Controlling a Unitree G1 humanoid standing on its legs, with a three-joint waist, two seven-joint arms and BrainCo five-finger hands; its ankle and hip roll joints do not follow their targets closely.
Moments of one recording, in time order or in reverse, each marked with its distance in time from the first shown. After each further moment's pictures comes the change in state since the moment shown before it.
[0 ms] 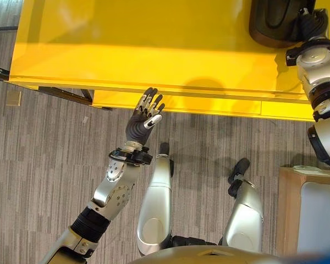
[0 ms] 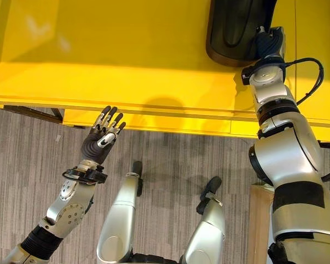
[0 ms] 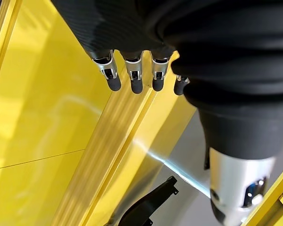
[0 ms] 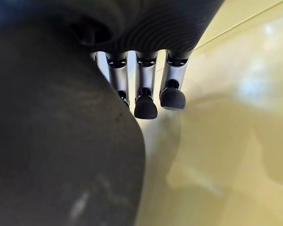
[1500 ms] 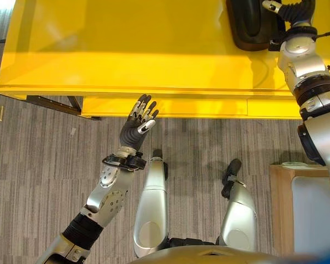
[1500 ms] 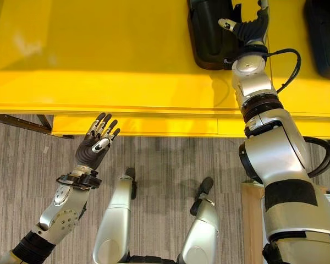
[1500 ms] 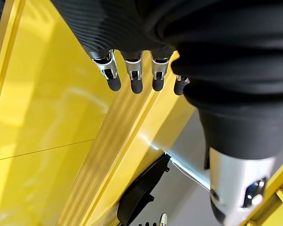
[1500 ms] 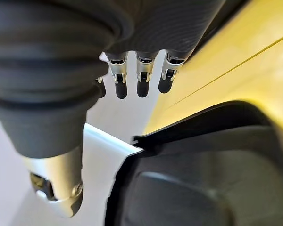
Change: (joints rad) left arm 0.053 0.055 0.004 0.000 -0.038 -0.019 0.000; right arm -0.009 0.080 -0.082 -0.109 0.078 -0.064 -0.072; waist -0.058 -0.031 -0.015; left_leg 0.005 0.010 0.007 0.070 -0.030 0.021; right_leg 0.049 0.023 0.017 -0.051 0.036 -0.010
